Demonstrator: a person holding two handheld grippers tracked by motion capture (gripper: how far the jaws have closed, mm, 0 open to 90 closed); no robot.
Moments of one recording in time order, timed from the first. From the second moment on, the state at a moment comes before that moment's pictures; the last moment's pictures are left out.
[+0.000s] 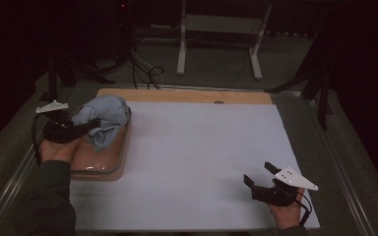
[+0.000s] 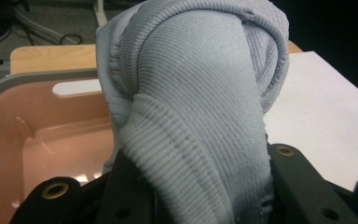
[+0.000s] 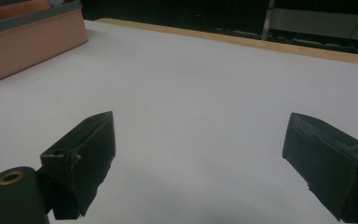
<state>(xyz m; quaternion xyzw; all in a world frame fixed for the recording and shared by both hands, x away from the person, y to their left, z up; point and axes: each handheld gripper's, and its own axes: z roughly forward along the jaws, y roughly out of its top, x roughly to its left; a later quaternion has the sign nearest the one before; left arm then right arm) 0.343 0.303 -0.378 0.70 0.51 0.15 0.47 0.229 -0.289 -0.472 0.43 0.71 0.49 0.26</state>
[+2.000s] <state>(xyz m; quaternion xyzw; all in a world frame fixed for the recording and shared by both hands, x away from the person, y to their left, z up) 0.341 0.209 -0.391 0.74 0.44 0.08 0.51 0.229 -0.290 -0.471 0.43 0.71 0.49 0.26</state>
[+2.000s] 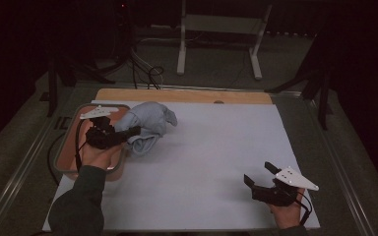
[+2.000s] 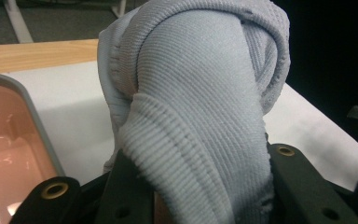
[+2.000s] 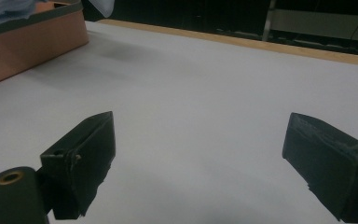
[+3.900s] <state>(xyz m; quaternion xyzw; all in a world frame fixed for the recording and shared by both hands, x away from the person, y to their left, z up) 0.339 0.139 -0.419 0.77 0.39 0.02 0.50 0.229 -0.291 -0.471 0.43 0.71 0.49 0.25</state>
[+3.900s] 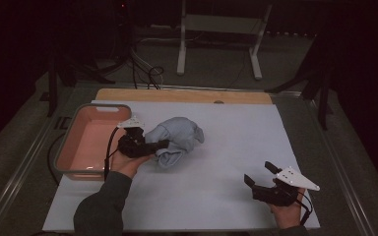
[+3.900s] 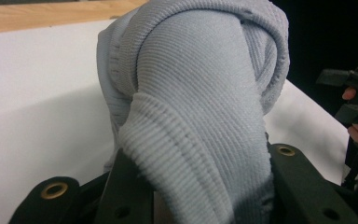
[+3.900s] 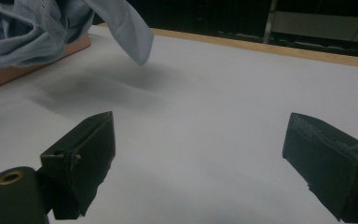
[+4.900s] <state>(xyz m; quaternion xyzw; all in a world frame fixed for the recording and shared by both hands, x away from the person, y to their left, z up) 0.337 0.088 -0.450 0.80 0.37 -0.02 0.47 0.229 -0.291 -0.471 0.43 0.71 0.49 0.25</state>
